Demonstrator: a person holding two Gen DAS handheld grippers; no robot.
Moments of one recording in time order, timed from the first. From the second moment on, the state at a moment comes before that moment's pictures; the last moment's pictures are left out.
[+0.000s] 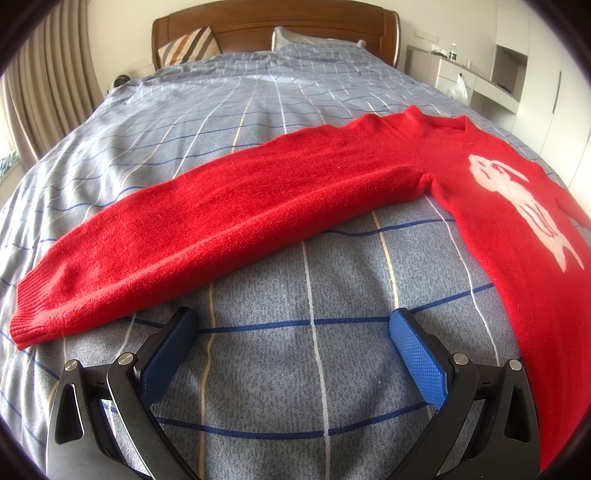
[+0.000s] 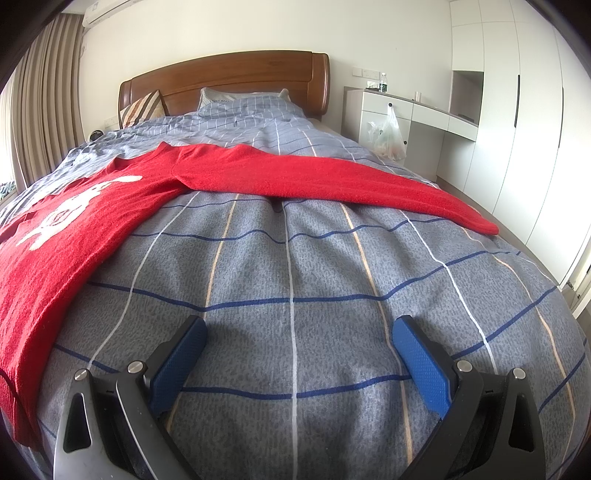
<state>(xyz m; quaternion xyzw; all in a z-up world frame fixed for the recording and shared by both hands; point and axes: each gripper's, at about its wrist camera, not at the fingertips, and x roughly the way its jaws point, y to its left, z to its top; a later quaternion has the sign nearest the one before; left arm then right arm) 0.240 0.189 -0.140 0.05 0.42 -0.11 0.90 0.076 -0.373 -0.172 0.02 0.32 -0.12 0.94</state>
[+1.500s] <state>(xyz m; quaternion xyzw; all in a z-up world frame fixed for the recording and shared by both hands) 0.241 0.188 -0.140 0.04 0.42 -0.11 0.90 0.057 -0.533 -0.113 0.44 0.20 -0.09 0.87</state>
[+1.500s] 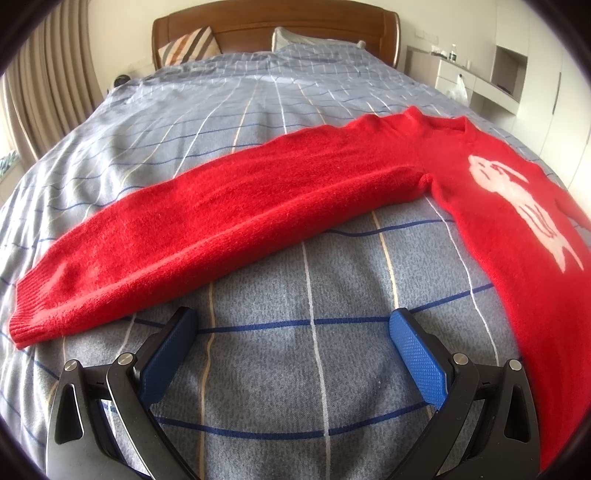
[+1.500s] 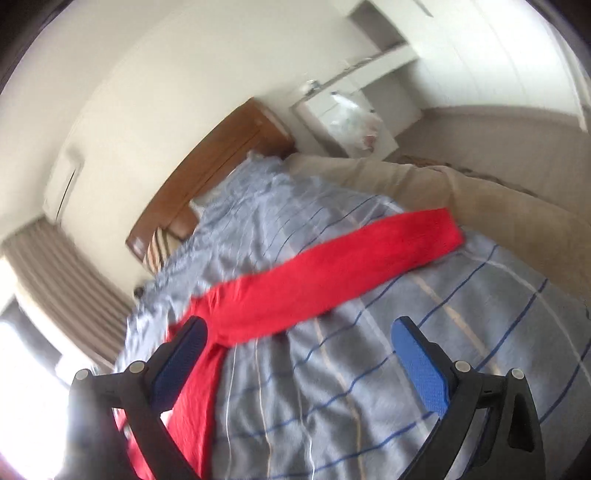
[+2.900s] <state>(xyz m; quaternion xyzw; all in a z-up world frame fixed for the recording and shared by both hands) 0.167 0.199 -0.151 -0.02 0.35 -0.04 0.94 0.337 -0.139 -0.108 0.20 0.43 0.27 0.84</state>
